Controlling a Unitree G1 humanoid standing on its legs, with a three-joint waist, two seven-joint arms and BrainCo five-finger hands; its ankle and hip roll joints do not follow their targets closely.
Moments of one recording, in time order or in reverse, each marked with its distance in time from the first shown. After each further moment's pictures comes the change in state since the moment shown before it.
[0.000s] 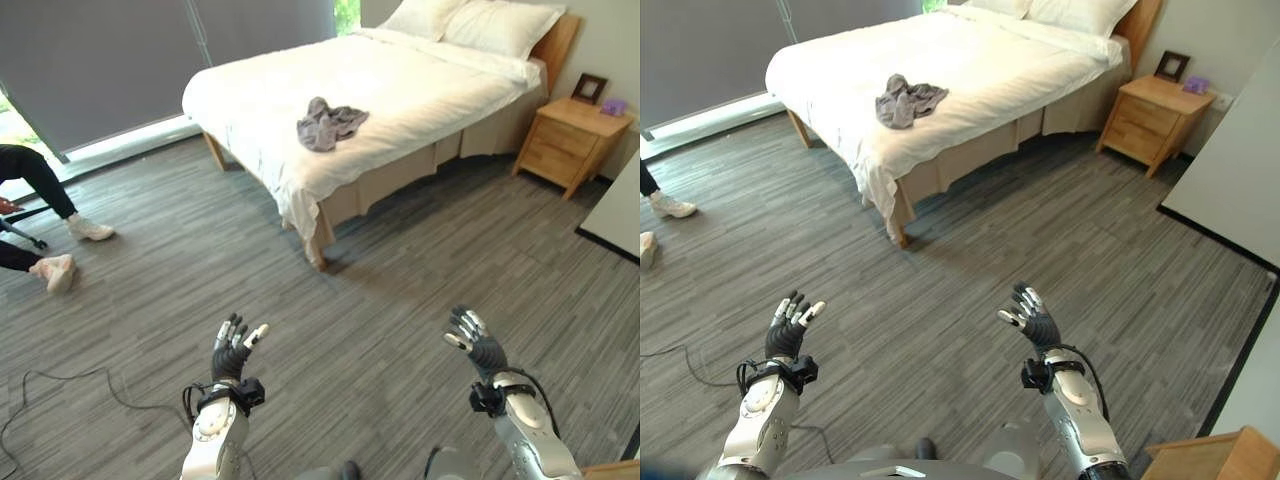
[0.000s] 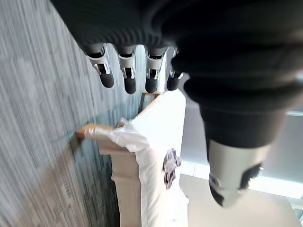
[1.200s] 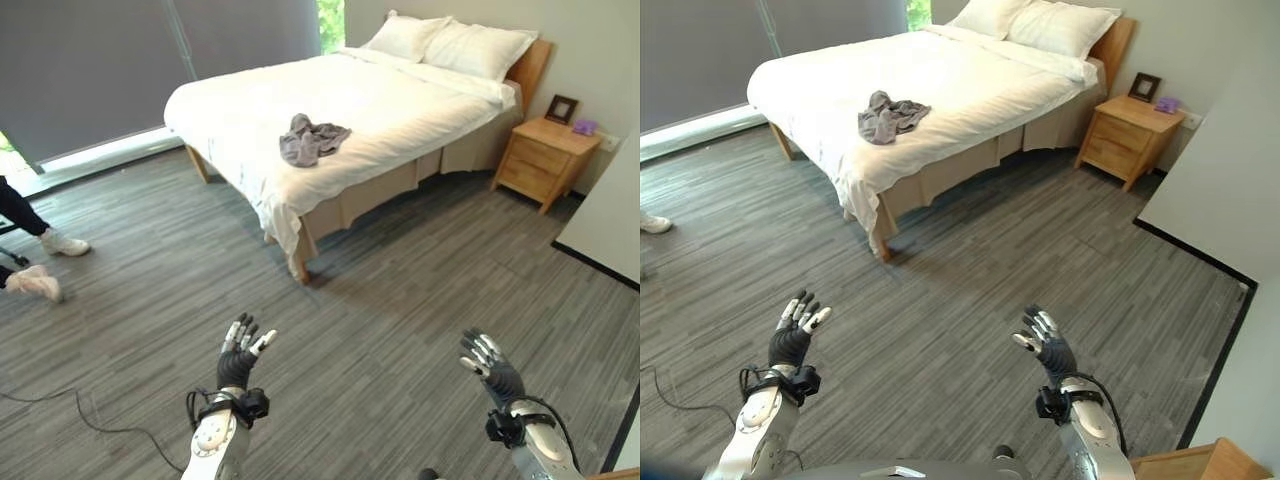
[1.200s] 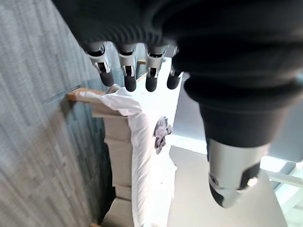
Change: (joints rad) left arm 0.049 -0.001 -0.089 -0.121 -0.035 -0.002 -0.074; right arm 0.122 -0.019 -0.182 -0.038 0.034 -0.012 -0.010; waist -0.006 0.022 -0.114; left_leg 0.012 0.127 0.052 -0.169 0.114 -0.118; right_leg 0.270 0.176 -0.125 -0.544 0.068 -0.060
